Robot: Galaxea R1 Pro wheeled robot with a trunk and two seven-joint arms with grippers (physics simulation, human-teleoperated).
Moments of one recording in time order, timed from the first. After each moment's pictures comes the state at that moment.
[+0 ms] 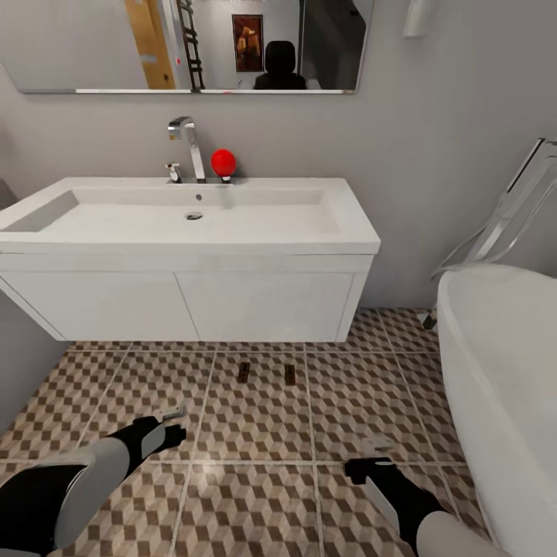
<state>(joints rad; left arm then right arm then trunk) -0.93 0.09 0.01 0.04 0.19 0.26 0.14 -0.61 -0.01 0.29 -0.36 -0.25 0.25 -0.19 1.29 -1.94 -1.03</state>
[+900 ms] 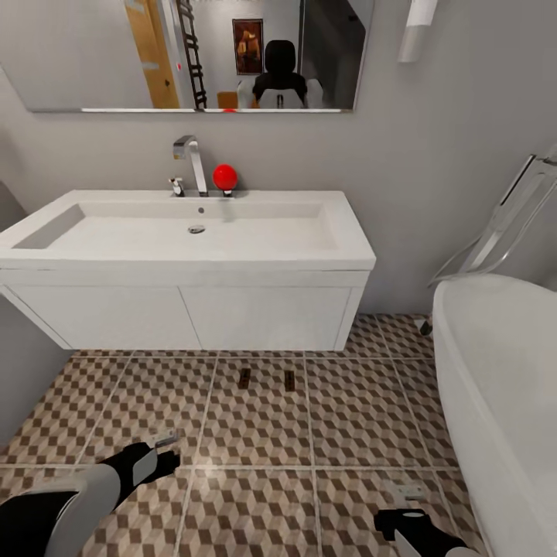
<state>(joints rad) -0.84 0.10 0.02 0.04 0.23 0.25 0.12 -0.57 -0.05 0.29 -0.11 -0.25 0.09 -0.19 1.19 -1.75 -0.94</state>
